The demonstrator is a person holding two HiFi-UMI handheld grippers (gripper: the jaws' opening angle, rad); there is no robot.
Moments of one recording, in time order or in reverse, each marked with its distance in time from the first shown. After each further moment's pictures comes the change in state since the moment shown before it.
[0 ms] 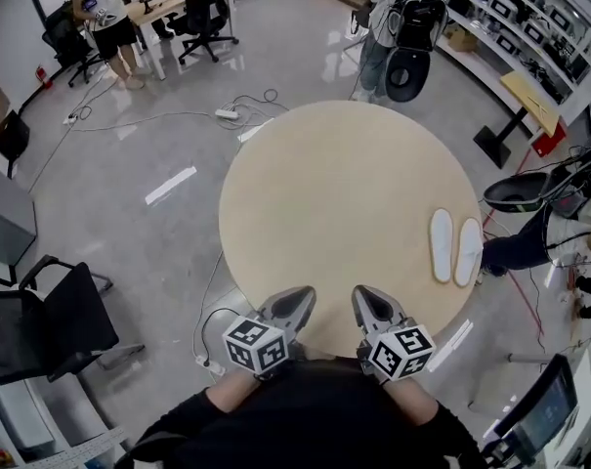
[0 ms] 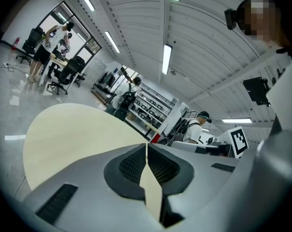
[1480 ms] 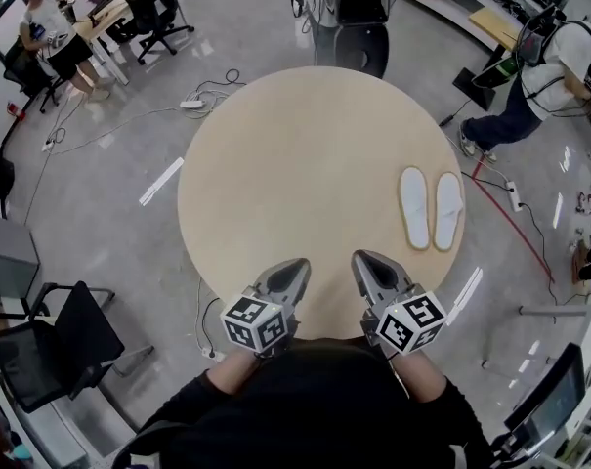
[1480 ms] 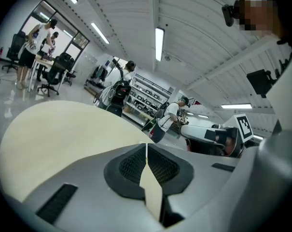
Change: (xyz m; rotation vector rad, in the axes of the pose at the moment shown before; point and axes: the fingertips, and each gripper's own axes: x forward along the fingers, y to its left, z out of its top) left arm 0.149 -0.062 -0.021 0.095 0.122 -0.001; right arm -0.057 -0.143 0.060 0.069 -0.107 0.006
